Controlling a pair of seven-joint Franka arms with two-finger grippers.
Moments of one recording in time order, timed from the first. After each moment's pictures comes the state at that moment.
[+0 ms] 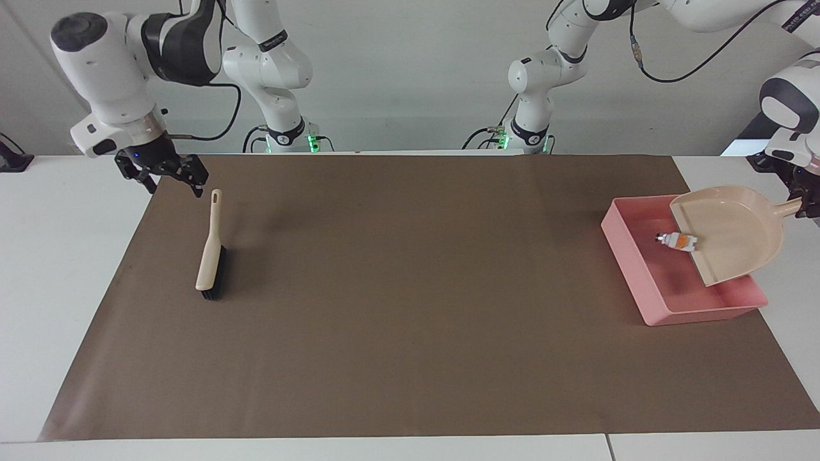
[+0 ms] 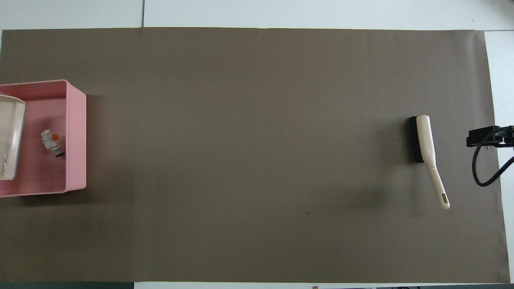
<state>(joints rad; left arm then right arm) 0.25 0.21 0.10 -1.59 0.51 1.95 1.89 -0.17 -0.17 0.04 -1.84 -0.07 1.66 0.05</state>
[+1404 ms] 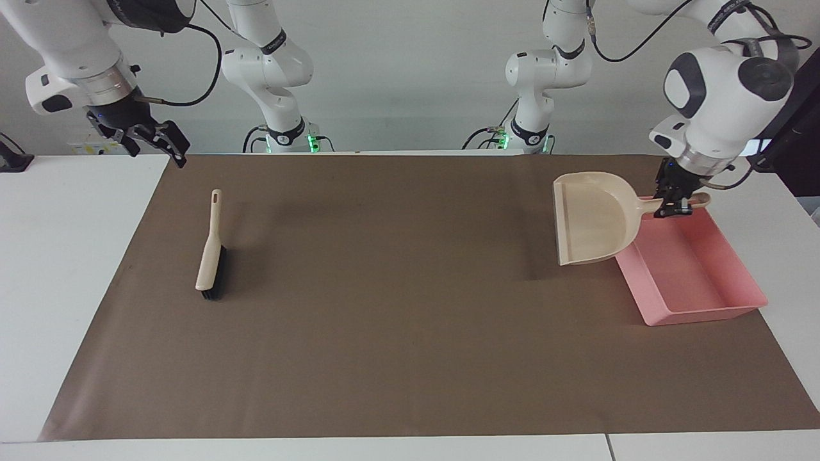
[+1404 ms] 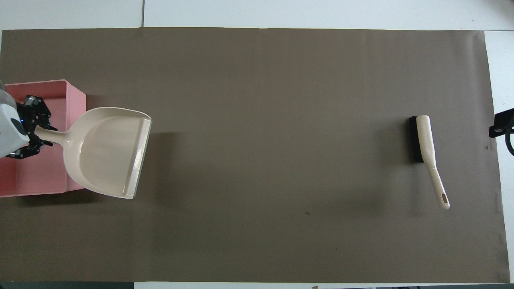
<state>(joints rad) -0.13 0.00 0.08 -1.88 0.14 1.80 1.75 0.00 -0.05 -0.12 -1.59 -0.07 1.45 0.15</state>
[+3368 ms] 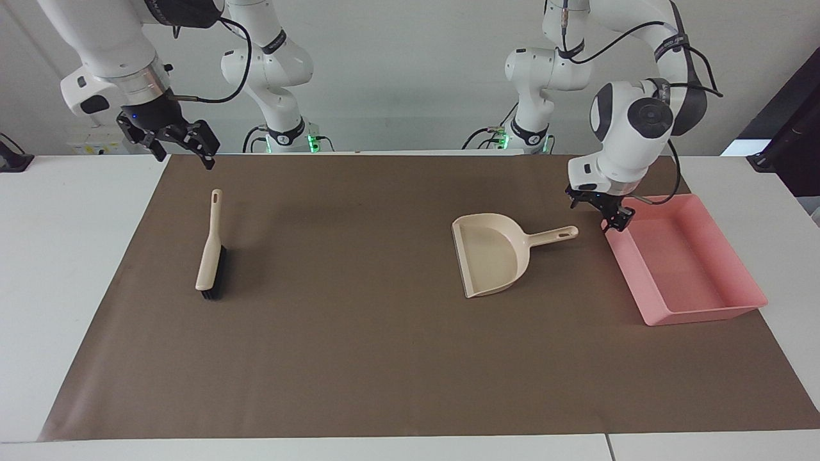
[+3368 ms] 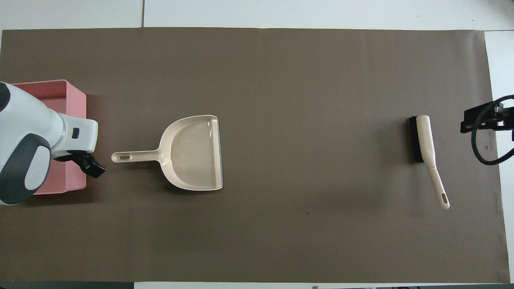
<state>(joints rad) -0.21 -0.06 0.12 -2.08 0.14 1.86 0.61 0.06 -0.05 -0.09 -1.59 -0.04 1.48 0.18</state>
